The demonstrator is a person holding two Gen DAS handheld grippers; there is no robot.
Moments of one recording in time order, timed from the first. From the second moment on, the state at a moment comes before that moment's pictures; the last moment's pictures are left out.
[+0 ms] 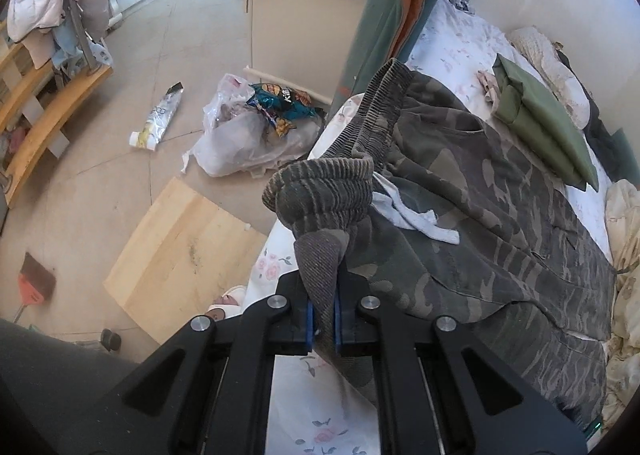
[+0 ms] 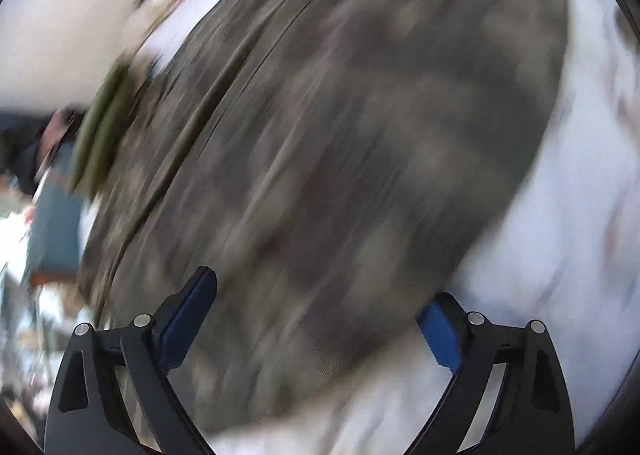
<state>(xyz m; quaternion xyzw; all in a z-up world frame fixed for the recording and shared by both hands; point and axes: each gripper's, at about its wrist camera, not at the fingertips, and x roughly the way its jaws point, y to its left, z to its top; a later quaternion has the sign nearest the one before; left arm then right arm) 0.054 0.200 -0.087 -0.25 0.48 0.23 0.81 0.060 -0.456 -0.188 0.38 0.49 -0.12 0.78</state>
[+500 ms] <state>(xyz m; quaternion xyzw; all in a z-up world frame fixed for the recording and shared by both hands) 0.056 0.202 -0.095 -0.24 0.49 0.25 0.80 0.110 -0.690 -0.134 0.38 0.40 -0.34 0.76</state>
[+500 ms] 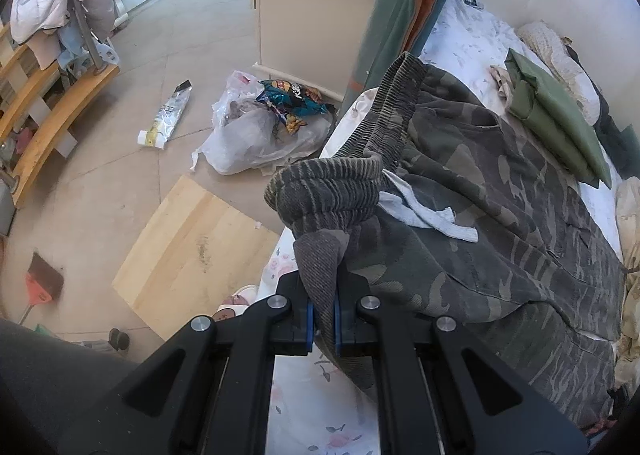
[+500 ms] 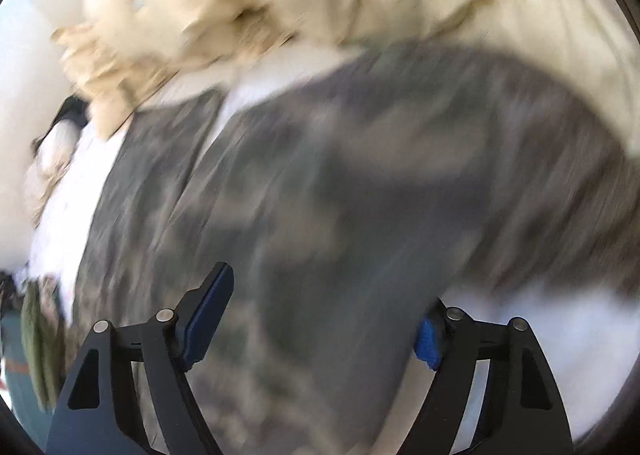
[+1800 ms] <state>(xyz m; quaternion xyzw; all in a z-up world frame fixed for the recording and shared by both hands) 0.336 0.226 -0.103 -0.11 0.58 0.17 0.79 0.541 -0.648 -0.104 0.05 0.52 -0.25 0.81</state>
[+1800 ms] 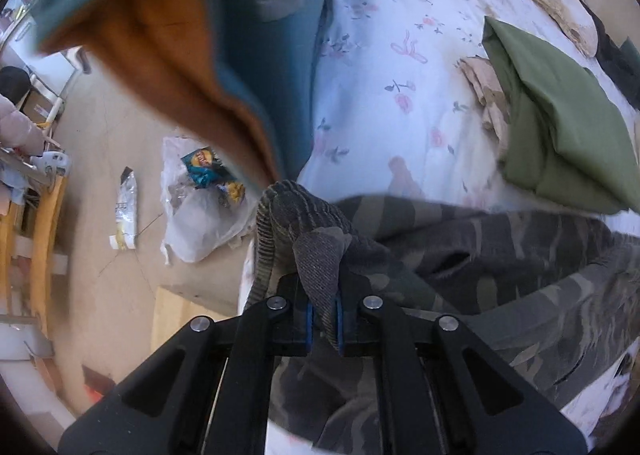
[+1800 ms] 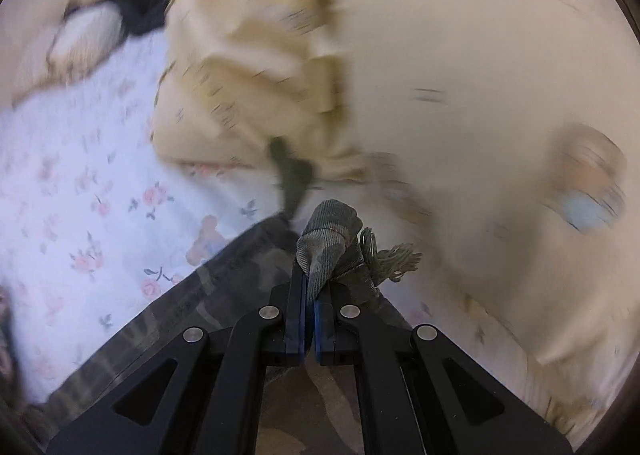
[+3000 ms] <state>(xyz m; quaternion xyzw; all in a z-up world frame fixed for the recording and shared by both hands) 0.353 0.108 -0.159 0.06 0.53 0.12 0.84 0.452 -0.376 -0.151 -0.01 0.48 0.11 0.87</state>
